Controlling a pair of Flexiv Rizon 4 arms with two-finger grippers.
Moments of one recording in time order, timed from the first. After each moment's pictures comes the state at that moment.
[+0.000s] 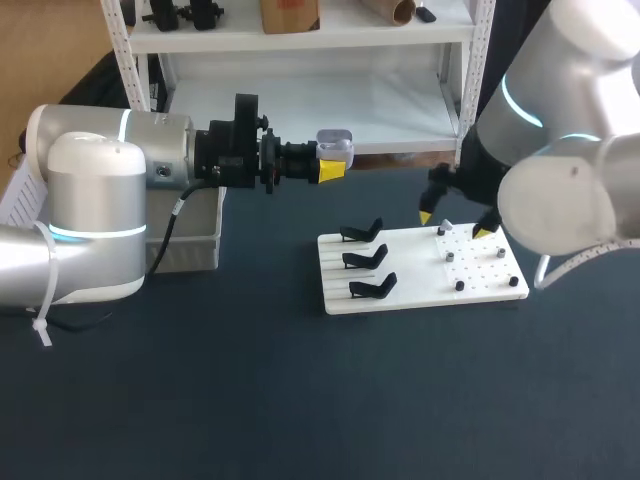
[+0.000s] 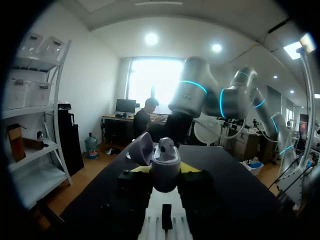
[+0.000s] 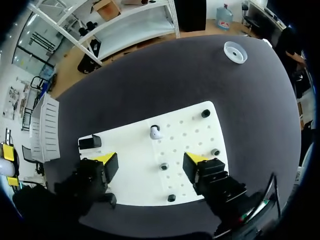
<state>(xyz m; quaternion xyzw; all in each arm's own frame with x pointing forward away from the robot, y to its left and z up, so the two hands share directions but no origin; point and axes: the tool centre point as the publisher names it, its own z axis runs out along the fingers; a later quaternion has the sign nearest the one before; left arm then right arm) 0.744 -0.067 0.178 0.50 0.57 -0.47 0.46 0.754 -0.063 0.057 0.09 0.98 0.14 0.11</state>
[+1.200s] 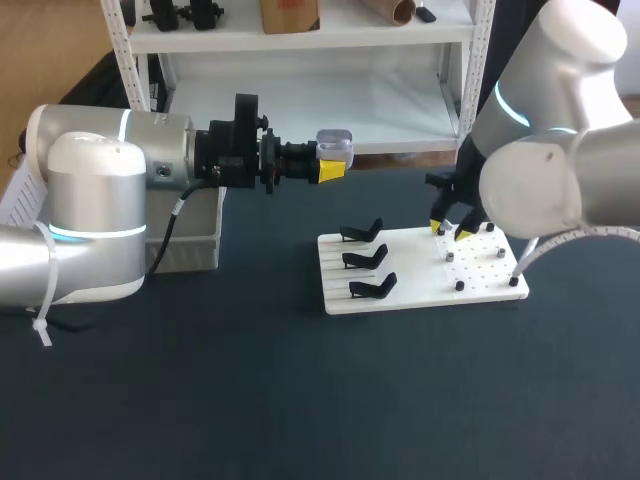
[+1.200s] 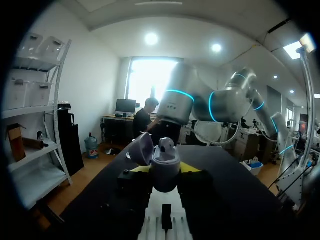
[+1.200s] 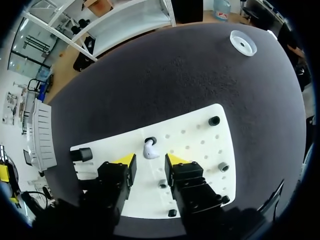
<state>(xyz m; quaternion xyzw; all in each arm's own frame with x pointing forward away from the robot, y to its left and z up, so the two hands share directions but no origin) 0.744 -0.067 0.178 0.50 0.57 -0.47 0.46 0.772 -0.063 0.029 0.11 0.98 0.14 0.08</state>
